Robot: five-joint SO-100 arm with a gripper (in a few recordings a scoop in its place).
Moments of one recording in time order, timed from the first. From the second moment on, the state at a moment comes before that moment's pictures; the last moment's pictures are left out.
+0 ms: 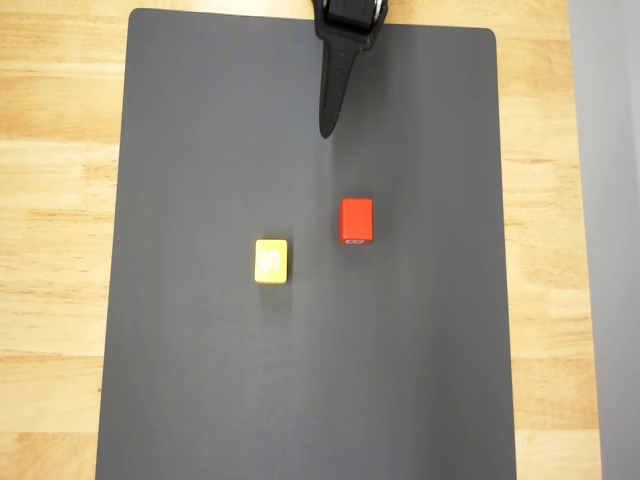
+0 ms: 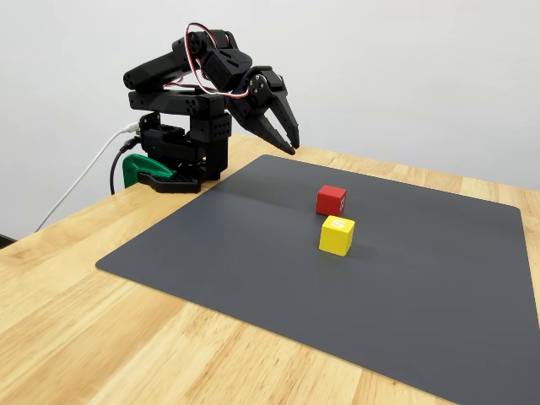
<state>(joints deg) 14.8 179.9 153.1 62.8 -7.3</state>
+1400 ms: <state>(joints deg) 10.7 179.0 145.5 75.5 -12.7</state>
